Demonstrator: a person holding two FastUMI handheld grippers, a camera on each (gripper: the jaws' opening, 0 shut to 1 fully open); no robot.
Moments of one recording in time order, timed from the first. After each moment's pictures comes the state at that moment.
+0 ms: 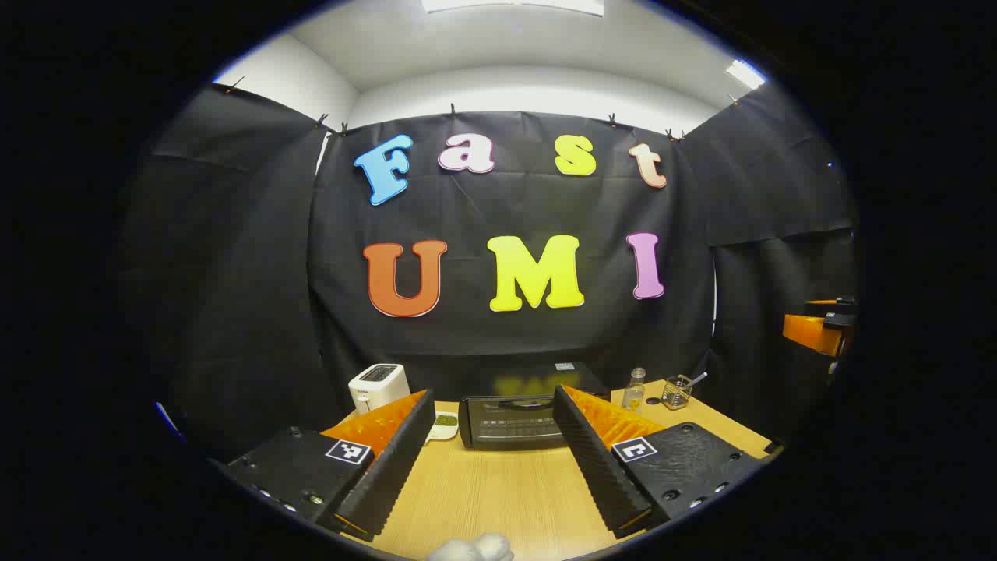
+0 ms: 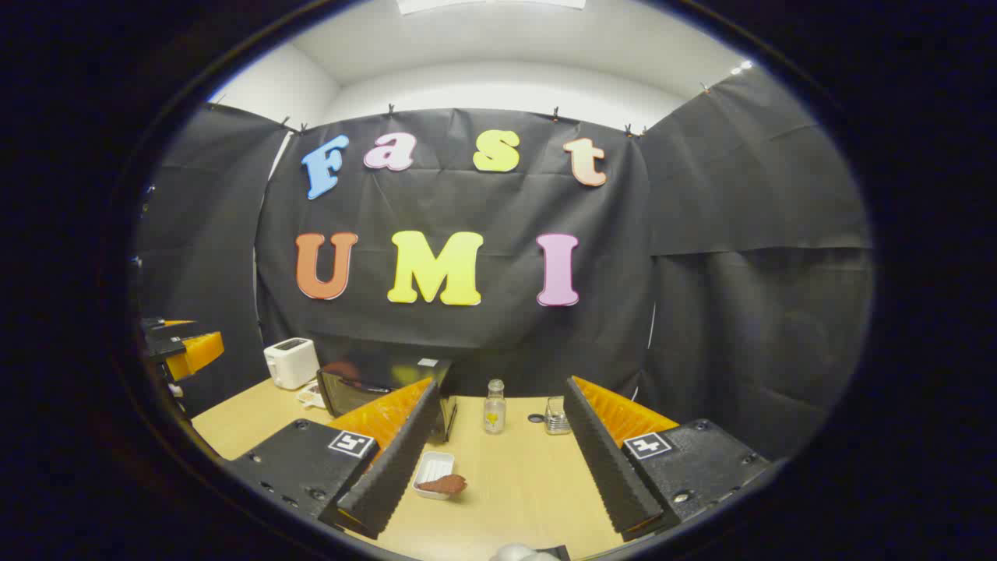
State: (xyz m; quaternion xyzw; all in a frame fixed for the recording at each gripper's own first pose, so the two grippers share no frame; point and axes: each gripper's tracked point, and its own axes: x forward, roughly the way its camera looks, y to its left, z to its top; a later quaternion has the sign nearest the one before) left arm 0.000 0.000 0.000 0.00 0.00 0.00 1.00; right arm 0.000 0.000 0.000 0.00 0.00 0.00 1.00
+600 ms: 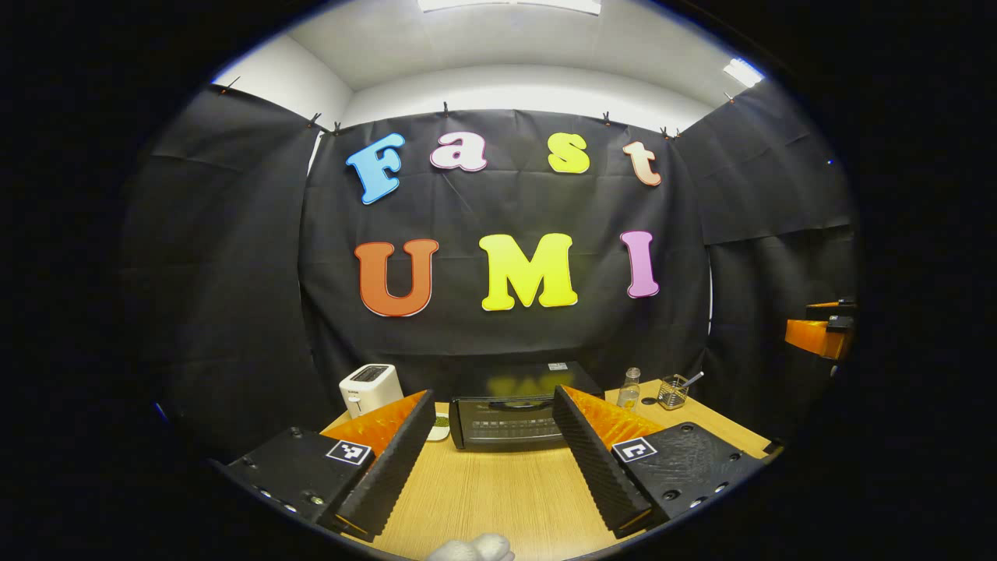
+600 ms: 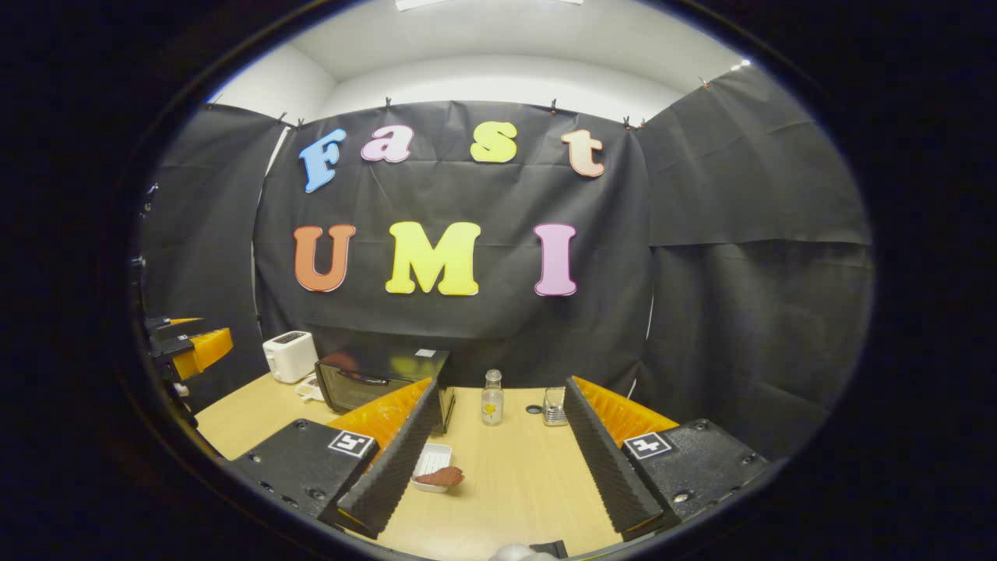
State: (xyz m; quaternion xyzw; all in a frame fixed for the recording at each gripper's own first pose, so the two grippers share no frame) left arm 0.017 -0.013 -0.006 0.00 0.00 0.00 1.00; right arm -0.001 -0.007 -0.010 0.00 0.02 0.00 1.00
